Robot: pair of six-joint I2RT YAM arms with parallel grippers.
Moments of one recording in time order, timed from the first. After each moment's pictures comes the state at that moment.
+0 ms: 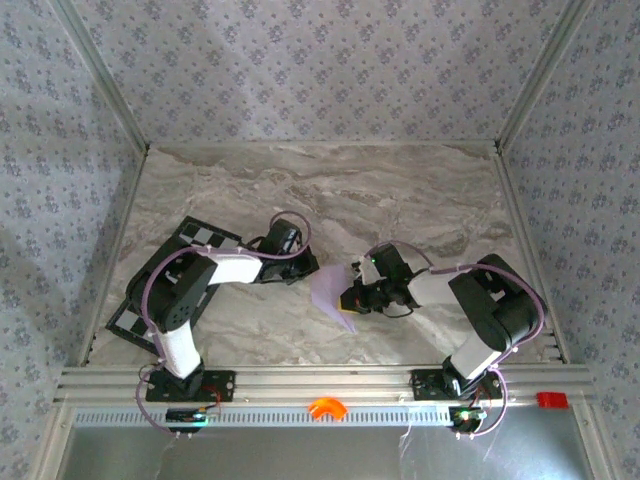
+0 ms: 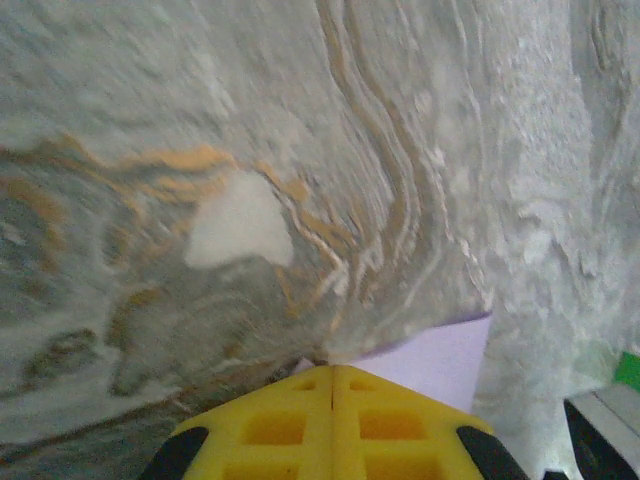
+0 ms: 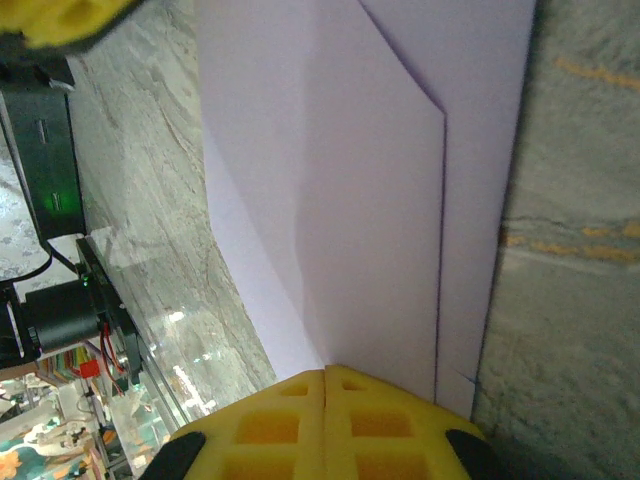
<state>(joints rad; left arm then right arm) -0.66 1.79 0.84 0.06 0.29 -1.02 0.58 1.61 0.51 0.11 -0.72 0.68</state>
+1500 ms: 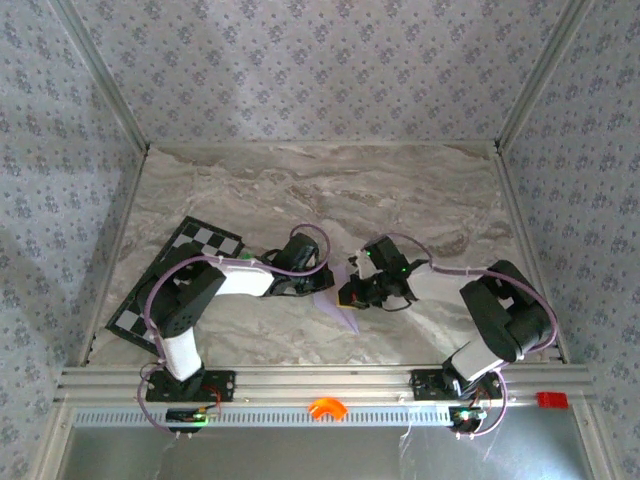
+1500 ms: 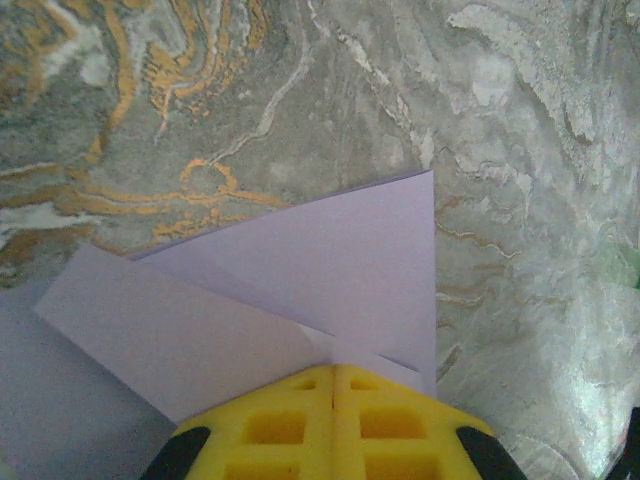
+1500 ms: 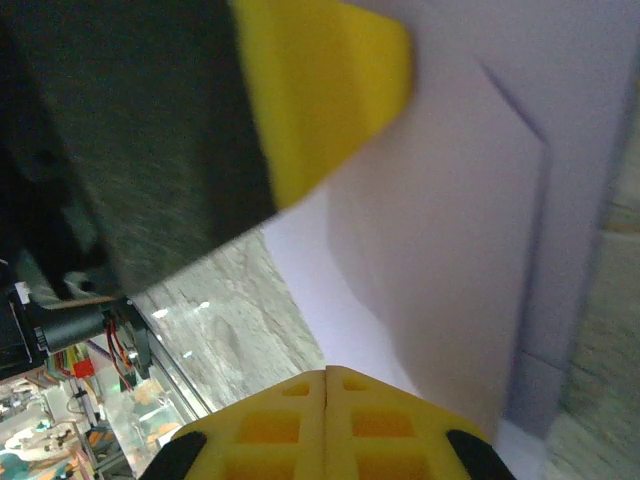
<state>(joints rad) -0.81 1.79 0.81 0.13 0.27 -0.99 0.62 1.55 0.63 -0.10 -0.68 0.68</state>
